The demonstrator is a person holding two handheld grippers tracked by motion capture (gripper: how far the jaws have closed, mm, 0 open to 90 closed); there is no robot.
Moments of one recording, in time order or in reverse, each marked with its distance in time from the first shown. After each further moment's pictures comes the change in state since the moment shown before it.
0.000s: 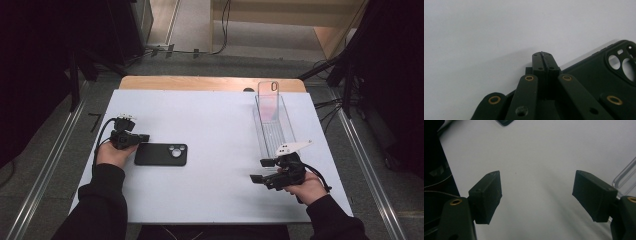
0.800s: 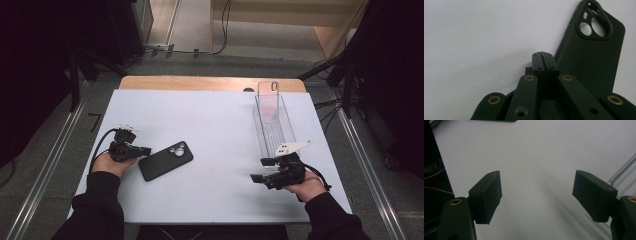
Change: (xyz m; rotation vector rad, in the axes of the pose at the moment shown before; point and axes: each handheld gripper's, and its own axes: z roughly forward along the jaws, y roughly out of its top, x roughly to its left) left arm -0.024 -0.027 -0.015 0.070 -0.085 0.048; right arm -0.003 -0.001 0.002 0.004 -0.018 -0.037
